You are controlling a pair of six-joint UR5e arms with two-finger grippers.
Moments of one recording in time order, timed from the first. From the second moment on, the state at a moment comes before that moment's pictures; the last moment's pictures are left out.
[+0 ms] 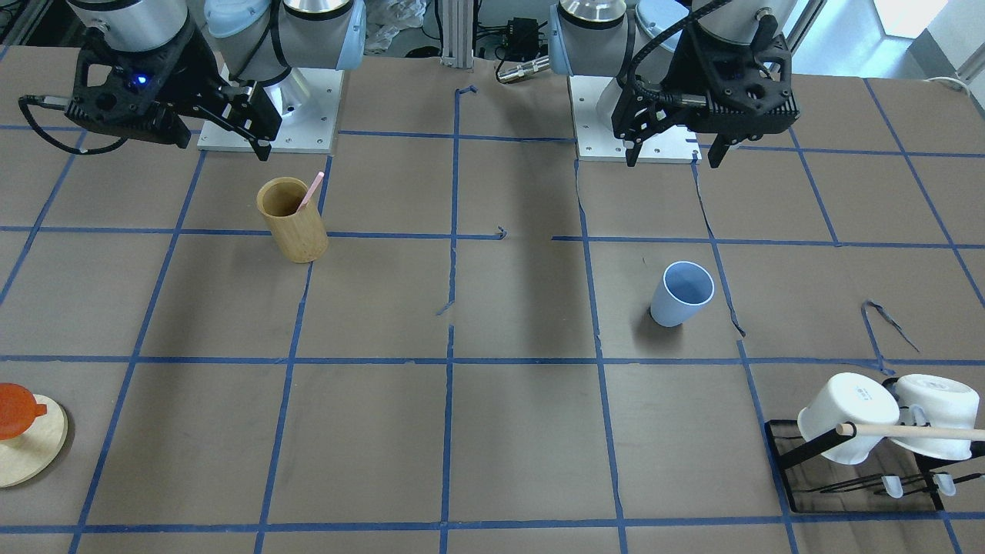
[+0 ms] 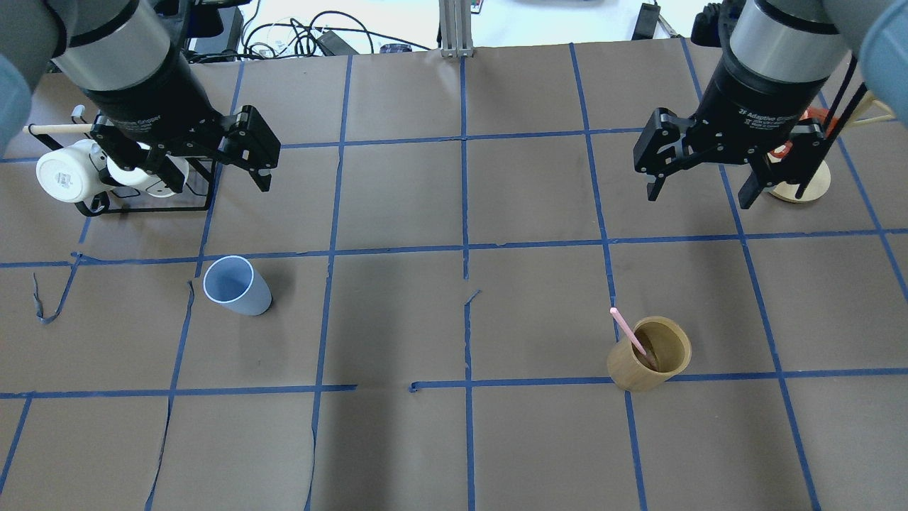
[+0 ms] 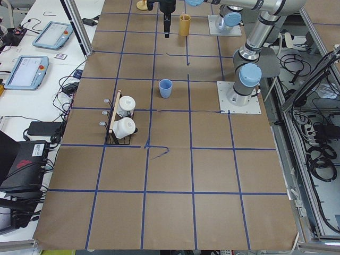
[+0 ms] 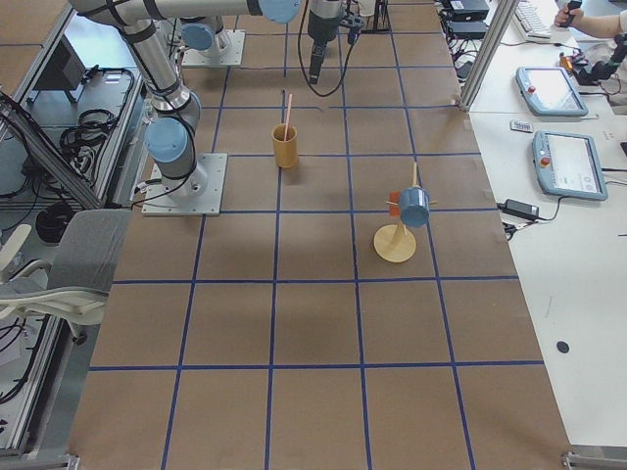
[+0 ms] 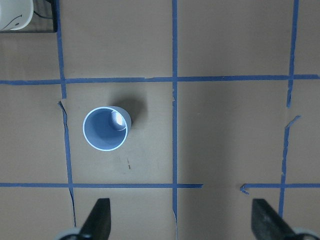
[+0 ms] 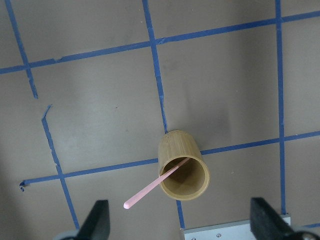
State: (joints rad) left arm -1.59 -1.51 -1.54 -1.67 1.61 -0.02; right arm 1.55 -1.64 1.57 -1.39 -1.57 0.14
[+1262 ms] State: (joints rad) left arm -1.59 -1.51 -1.54 -1.67 1.61 -0.02; right arm 1.54 -1.63 1.57 -1.41 -1.56 0.14
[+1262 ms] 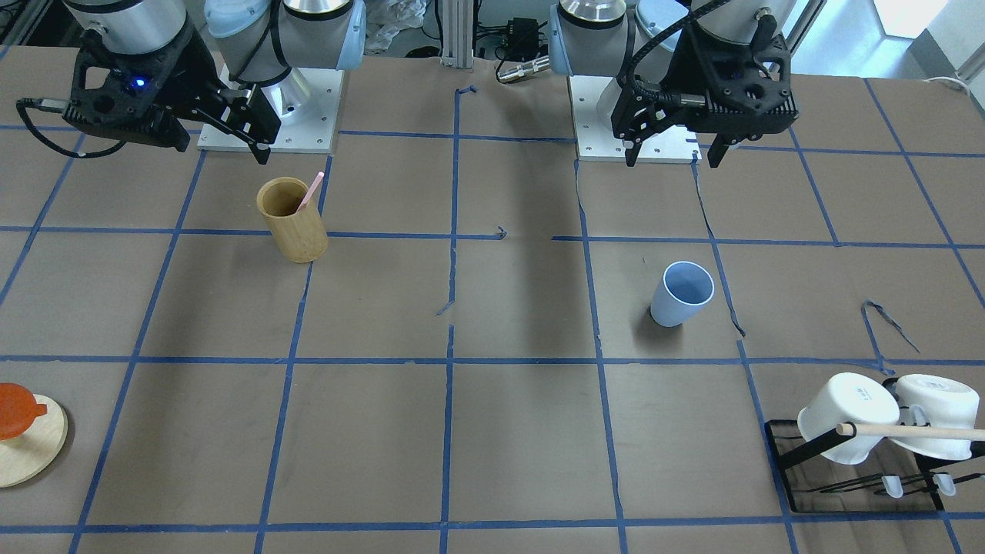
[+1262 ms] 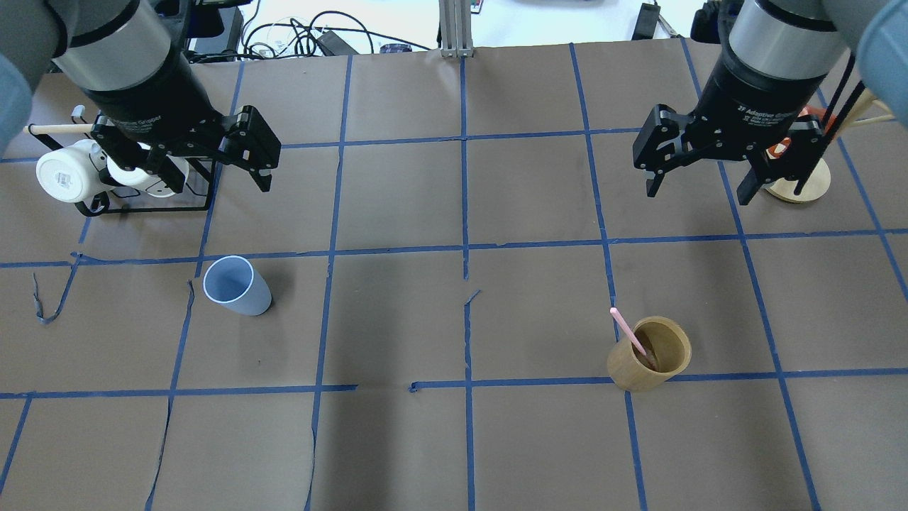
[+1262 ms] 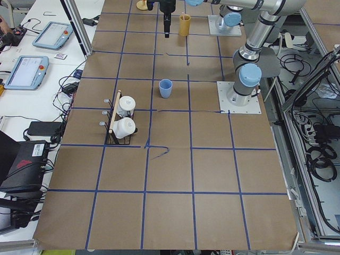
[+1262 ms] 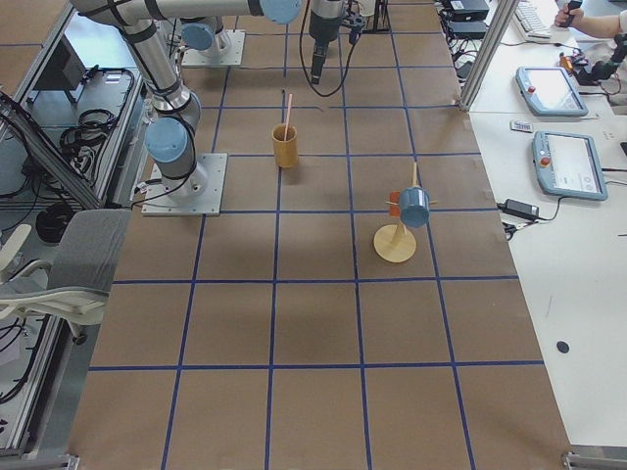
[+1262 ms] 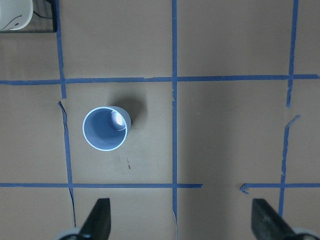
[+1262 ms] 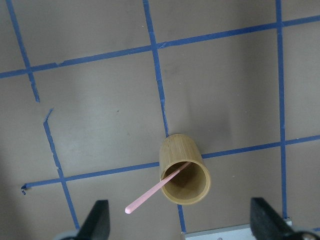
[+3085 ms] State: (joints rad) left arm -1.44 -1.52 -1.64 -1.63 1.60 0.18; right arm 1.55 -1.61 1.59 -1.43 -1.57 0.14
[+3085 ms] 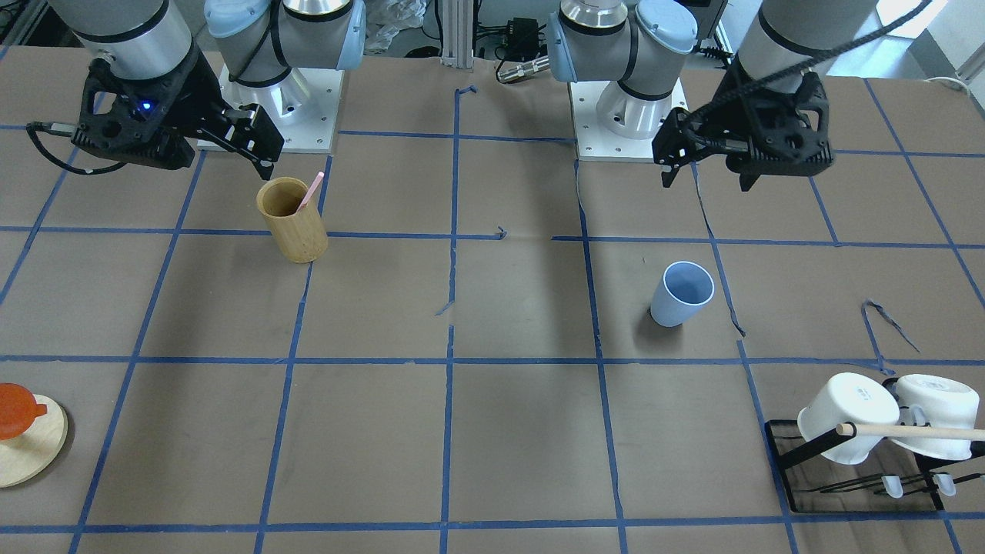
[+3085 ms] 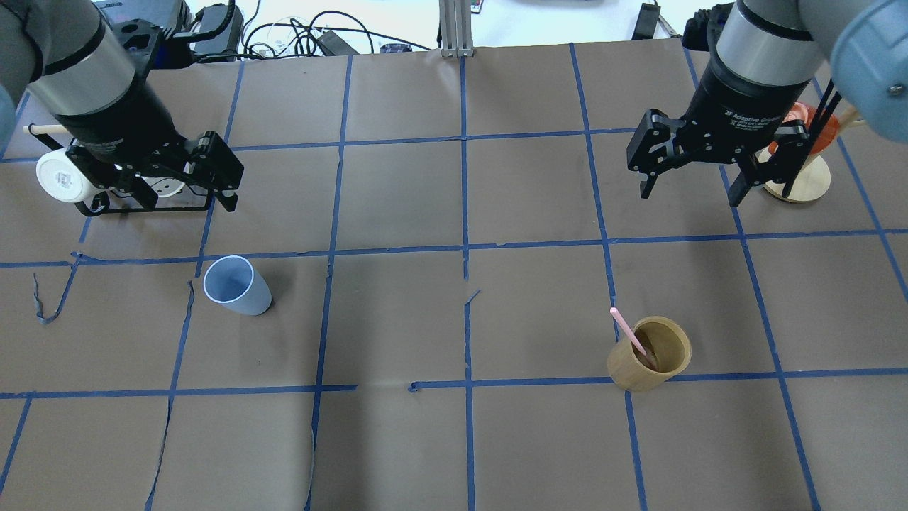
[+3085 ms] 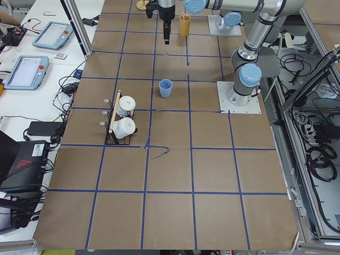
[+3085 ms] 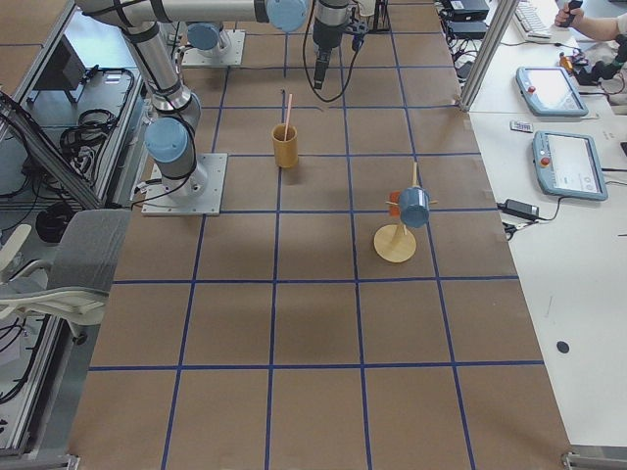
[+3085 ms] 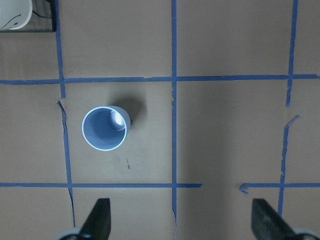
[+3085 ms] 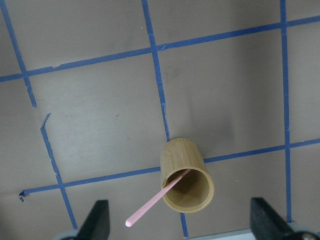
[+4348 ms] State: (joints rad) left arm -1.40 -1.71 -2.01 -1.07 1.59 0.15; right arm 1.79 -1.61 1.84 -1.57 -1.69 0.14
